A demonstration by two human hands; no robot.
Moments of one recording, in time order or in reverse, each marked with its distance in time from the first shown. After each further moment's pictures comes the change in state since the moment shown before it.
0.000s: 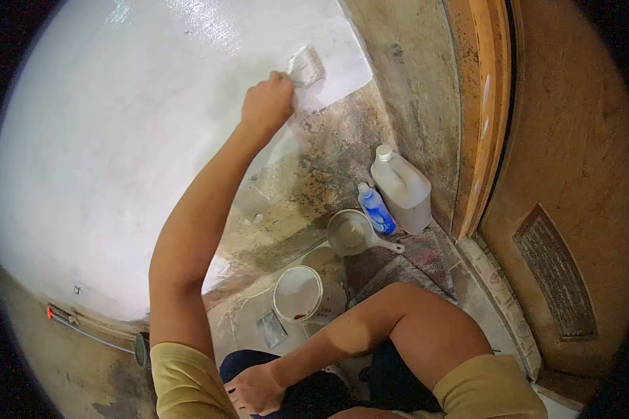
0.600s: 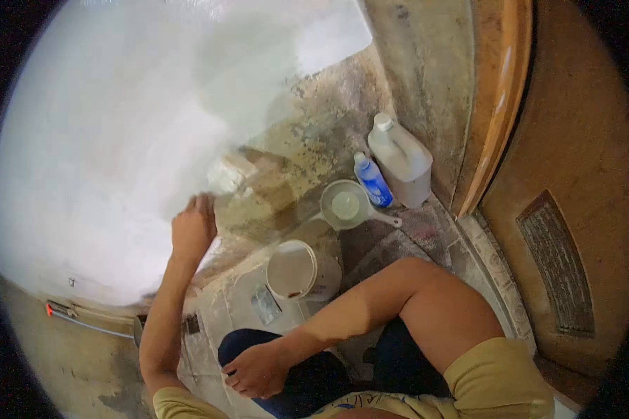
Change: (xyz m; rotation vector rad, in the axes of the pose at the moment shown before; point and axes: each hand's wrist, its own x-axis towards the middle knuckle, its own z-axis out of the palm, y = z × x) left_hand -0.271 -0.045 -0.008 -0.007 -0.265 -0.147; right_hand -0.018 0.002 -0.007 0.102 -0.080 0.042
